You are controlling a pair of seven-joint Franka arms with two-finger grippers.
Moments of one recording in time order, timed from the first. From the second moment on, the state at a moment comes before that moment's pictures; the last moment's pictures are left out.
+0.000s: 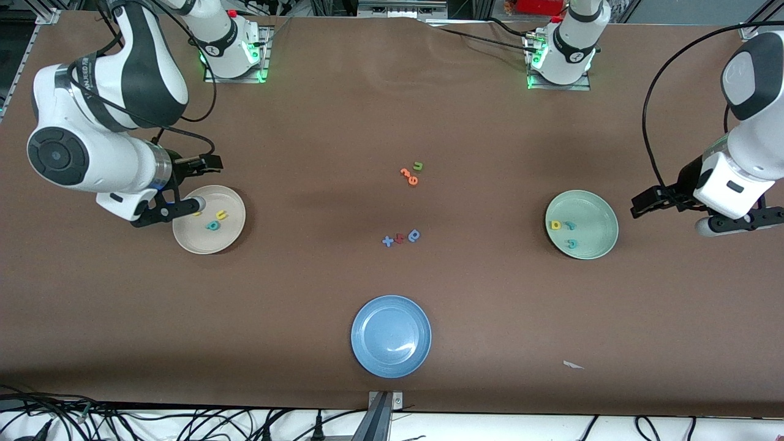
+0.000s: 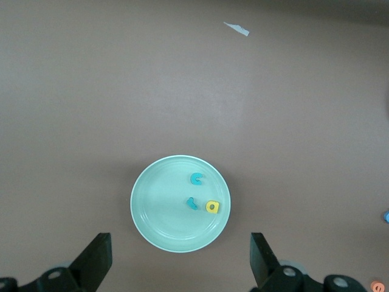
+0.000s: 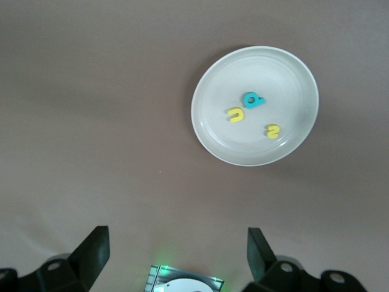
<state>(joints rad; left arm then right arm) 0.08 0.12 -0.09 -1.73 -0.02 1.89 -0.16 0.14 0.23 0.07 -1.69 0.00 1.59 -0.04</state>
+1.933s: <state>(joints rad) 0.06 0.12 -0.08 -1.68 -0.02 1.87 -0.21 -0.02 0.02 0.07 -1.57 0.05 1.55 -0.01</state>
